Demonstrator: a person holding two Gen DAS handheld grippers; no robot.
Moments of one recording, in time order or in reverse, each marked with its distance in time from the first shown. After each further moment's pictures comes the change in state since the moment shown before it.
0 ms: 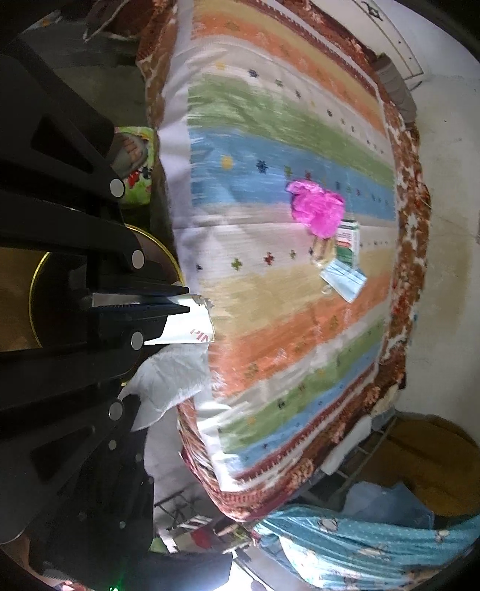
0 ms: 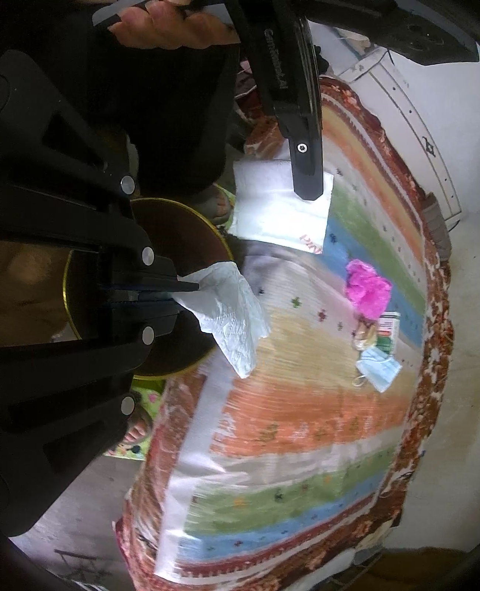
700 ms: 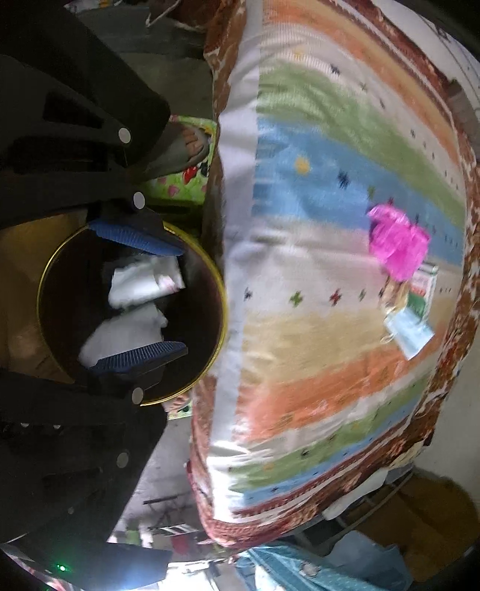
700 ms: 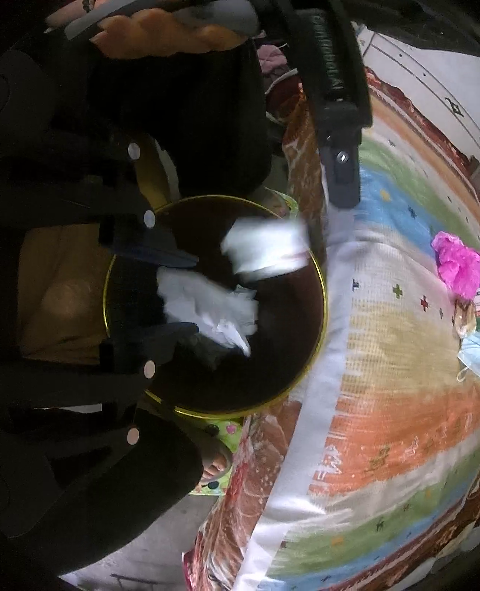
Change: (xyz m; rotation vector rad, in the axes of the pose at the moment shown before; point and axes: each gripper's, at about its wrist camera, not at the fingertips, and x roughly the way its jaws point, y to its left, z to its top) left arm 0.058 0.028 -0.011 -0.191 0.179 0.048; right arm 0.060 -0.008 -0.024 0.150 0.260 0.068
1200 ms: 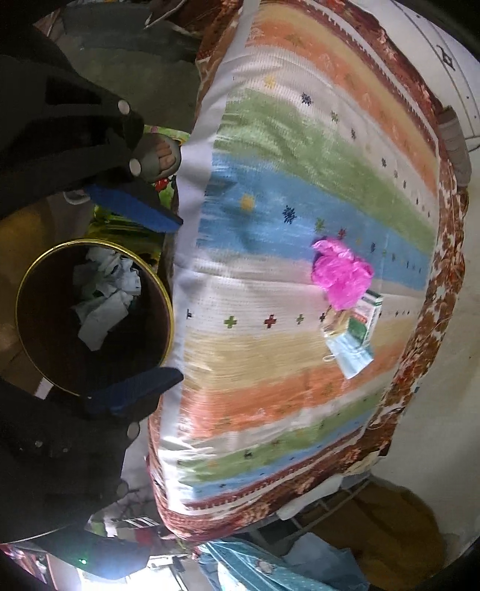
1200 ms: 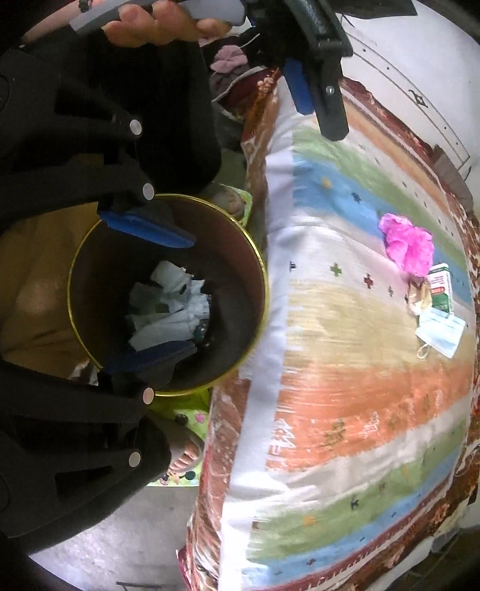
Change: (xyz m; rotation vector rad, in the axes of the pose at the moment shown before) left arm -0.038 0.028 0.036 -0.076 -0.115 -0.013; right arm -0.028 -0.013 0.035 0.045 -0.133 -0.013
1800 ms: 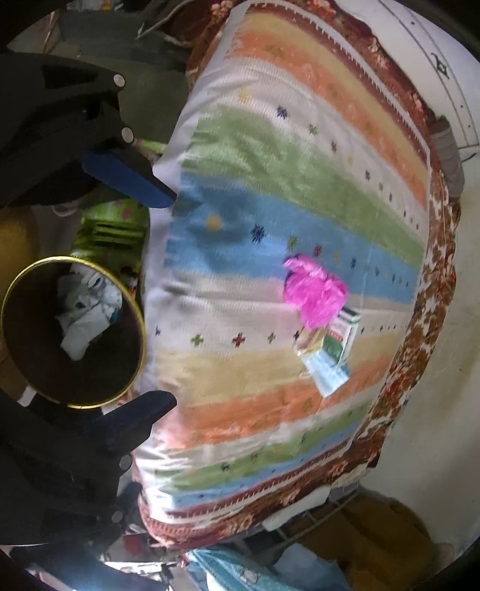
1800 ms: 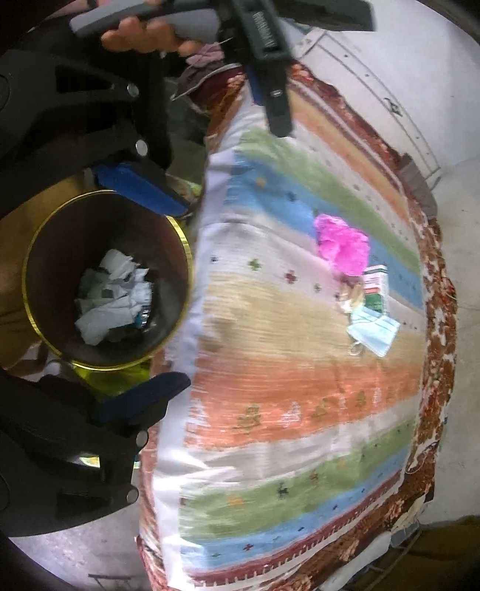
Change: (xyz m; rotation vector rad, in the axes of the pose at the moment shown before) left arm 0.000 0.009 0.032 -0.011 -0.024 0.052; right arm -0.027 -0.007 0.055 -0.040 -0.180 -0.033
